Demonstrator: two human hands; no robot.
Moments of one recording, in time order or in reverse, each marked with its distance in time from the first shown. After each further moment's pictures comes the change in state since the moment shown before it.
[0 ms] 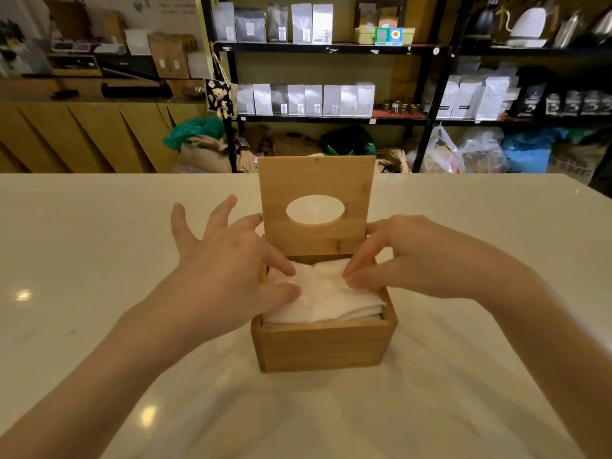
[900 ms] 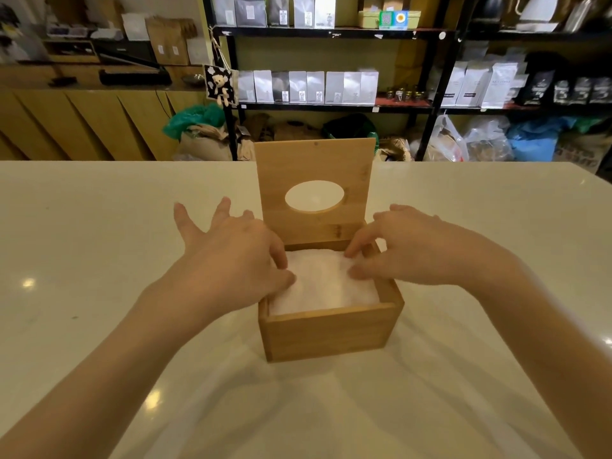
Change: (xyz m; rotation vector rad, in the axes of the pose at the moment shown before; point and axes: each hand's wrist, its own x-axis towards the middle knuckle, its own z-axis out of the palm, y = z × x) left_hand 0.012 0.005 0.006 0.095 -0.114 -0.087; right_hand 0.010 0.003 0.009 -0.194 -0.031 0.138
